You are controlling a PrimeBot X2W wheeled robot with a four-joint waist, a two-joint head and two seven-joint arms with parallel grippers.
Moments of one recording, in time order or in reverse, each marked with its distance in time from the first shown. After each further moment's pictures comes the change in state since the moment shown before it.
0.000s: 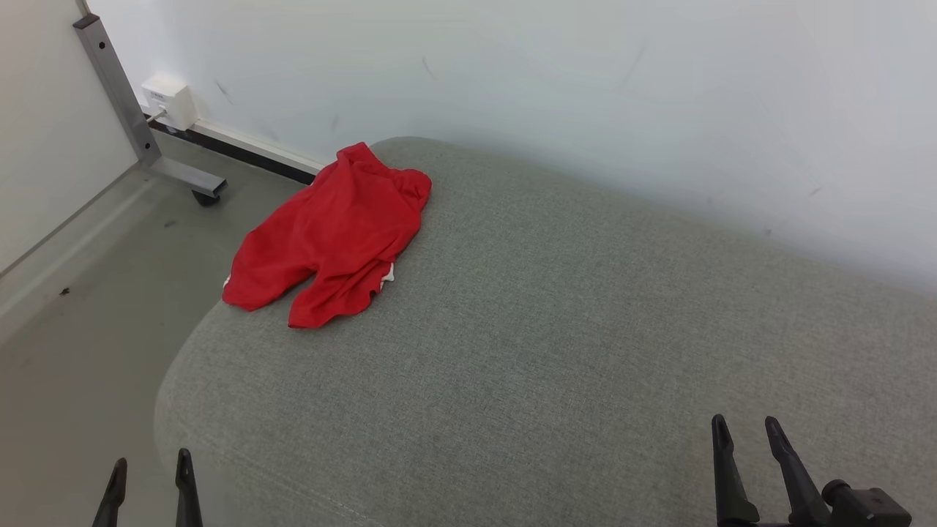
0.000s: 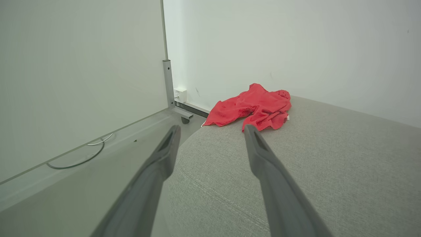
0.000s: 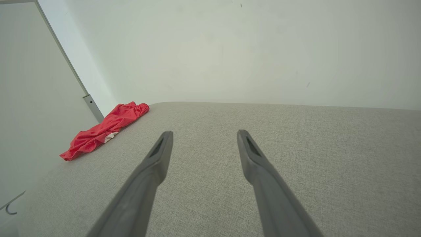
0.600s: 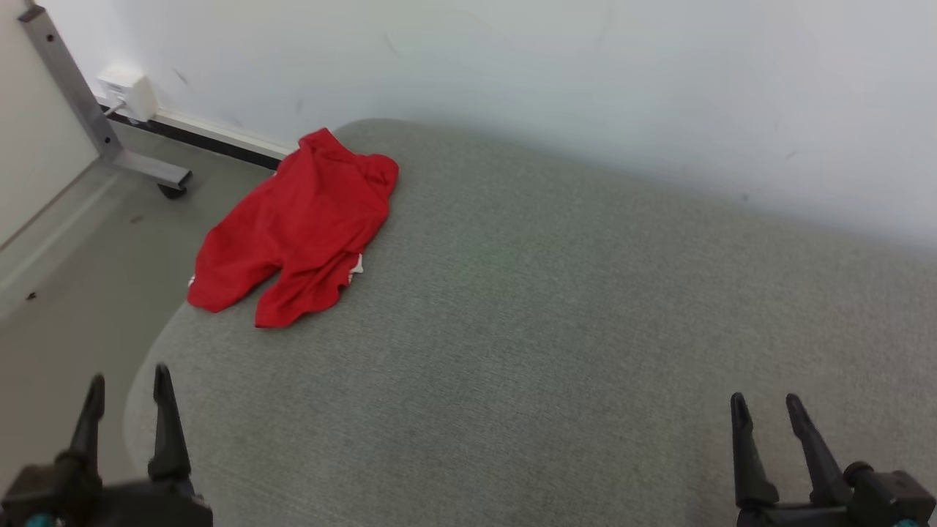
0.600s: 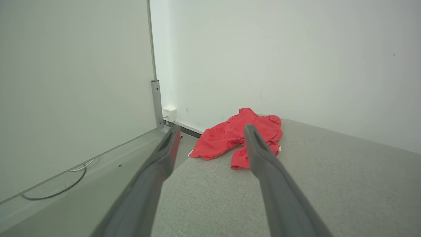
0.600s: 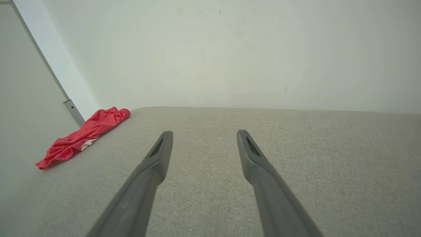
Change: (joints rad) left arm -0.167 0.016 0.019 0.047 -0.036 -0.010 0.000; right arm -0.018 -0.019 -0.025 -0.040 -0.018 0.000 0.011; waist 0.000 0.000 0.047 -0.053
